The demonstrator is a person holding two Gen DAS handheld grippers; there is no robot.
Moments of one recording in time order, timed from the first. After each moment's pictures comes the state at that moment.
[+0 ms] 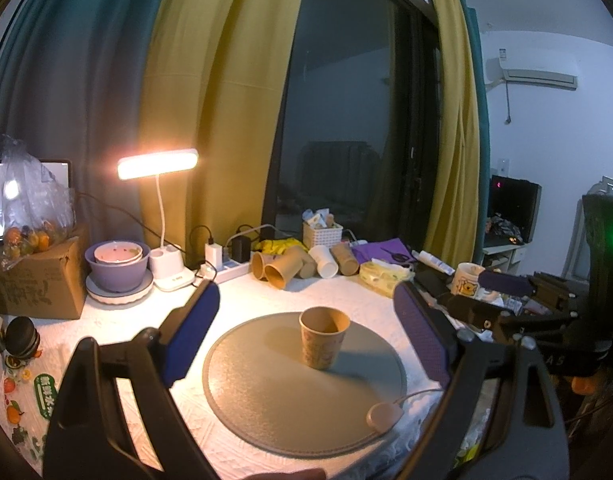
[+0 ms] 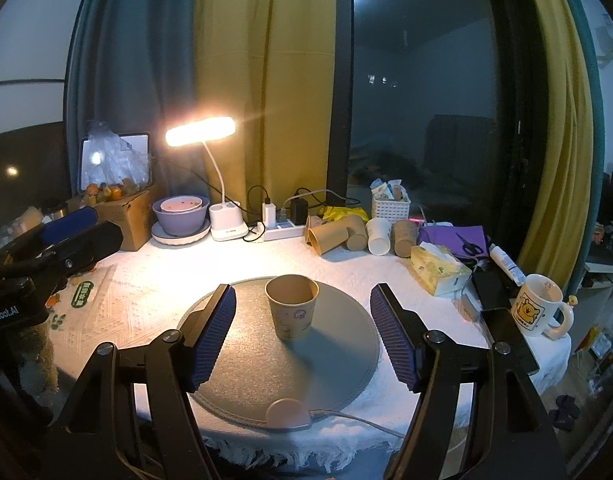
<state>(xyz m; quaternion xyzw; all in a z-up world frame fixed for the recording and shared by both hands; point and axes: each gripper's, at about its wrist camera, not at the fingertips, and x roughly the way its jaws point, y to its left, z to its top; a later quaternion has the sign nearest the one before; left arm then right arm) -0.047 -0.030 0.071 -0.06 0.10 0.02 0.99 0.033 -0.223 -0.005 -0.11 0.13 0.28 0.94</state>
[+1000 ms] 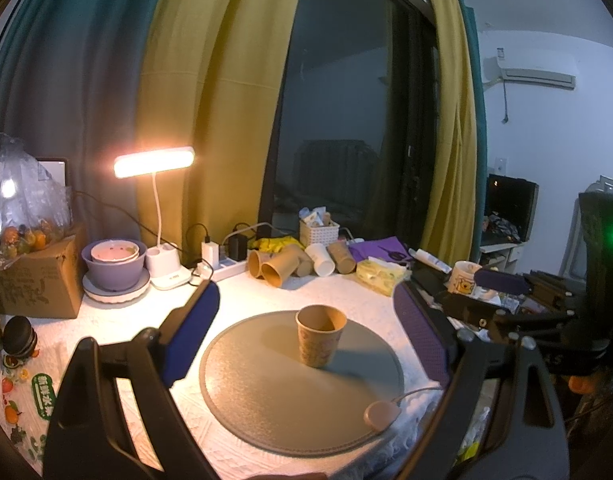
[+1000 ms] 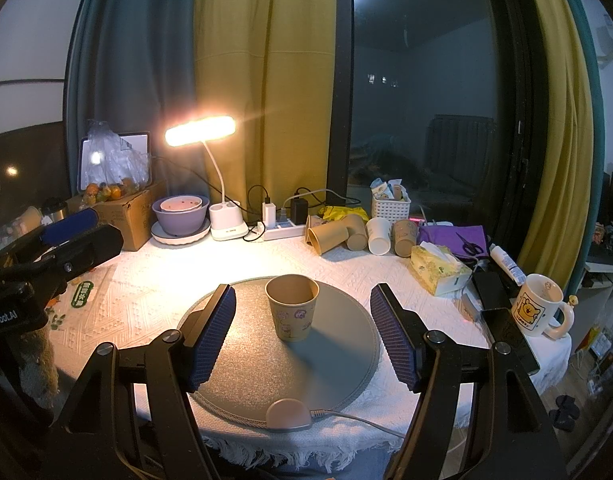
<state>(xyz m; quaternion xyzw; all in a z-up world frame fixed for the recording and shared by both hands) -0.047 -0.035 0.070 -0.06 0.10 0.02 0.99 0.033 -0.222 -0.005 -0.11 0.13 0.29 0.94</state>
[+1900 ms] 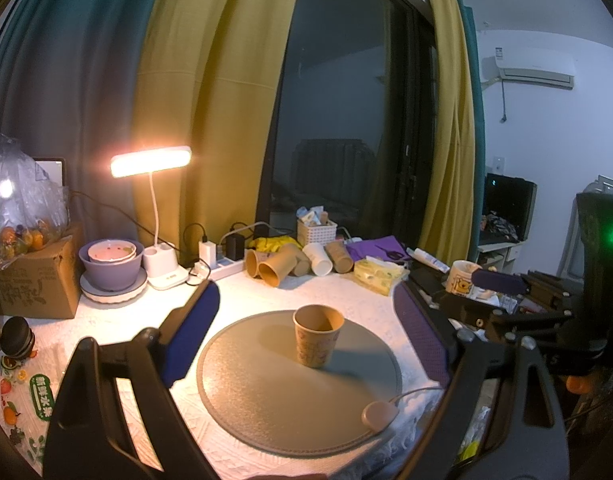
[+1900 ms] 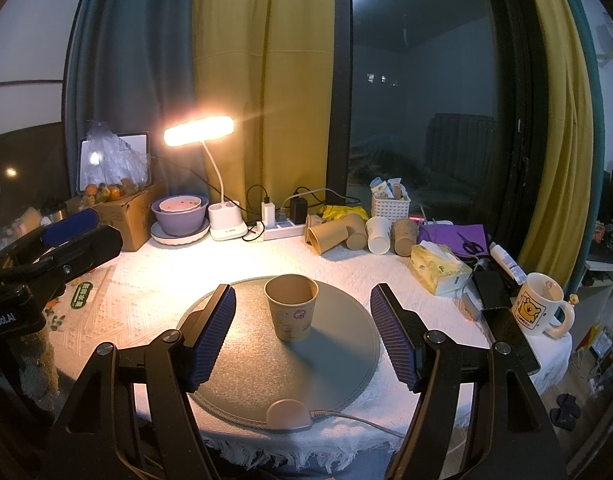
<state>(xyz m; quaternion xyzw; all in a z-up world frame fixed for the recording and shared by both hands) -0.047 -0.039 0.070 -0.06 0.10 0.02 0.99 0.033 -0.222 -0.005 -0.11 0.13 0.29 0.94</state>
